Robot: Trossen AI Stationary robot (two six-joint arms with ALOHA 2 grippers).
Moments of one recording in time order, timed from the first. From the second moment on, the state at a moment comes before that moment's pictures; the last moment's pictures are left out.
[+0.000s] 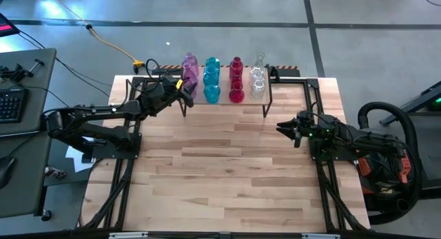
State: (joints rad) left arm 0.43 1.12 0.54 0.49 -0.36 -0.20; right arm -0.17 0.06 0.08 -0.21 0.02 0.54
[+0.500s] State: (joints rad) left arm 0.43 1.11 0.54 0.50 -0.36 -0.20; right arm -0.17 0.06 0.08 -0.21 0.02 0.54
